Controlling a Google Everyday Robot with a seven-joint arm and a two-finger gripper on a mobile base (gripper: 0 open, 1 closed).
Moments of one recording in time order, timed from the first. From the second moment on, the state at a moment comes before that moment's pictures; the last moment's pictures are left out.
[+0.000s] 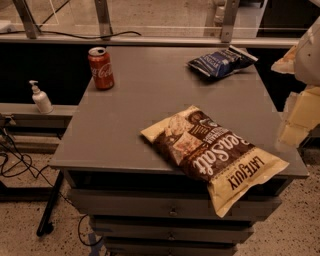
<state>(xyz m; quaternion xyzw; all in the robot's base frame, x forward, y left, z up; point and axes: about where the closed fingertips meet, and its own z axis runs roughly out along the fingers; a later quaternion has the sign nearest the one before) 0.438 -0.216 0.978 -0.60 0.78 -0.04 0.16</state>
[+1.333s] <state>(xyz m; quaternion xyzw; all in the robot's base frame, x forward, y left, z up) 0.591 -0.215 0.984 -0.59 0.73 -0.12 0.32</state>
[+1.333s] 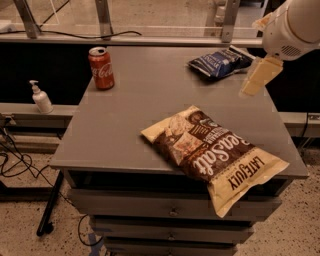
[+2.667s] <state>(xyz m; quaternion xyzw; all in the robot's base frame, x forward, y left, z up) 0.636 -0.216 0.959 -0.56 0.74 -0.12 0.35</state>
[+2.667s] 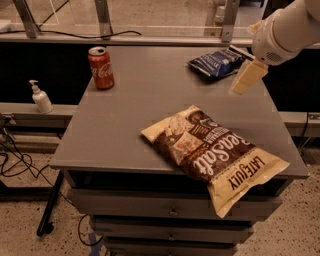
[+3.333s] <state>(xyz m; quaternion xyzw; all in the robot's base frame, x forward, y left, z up) 0.716 -0.226 0.884 -0.52 0.77 -0.09 0.37</state>
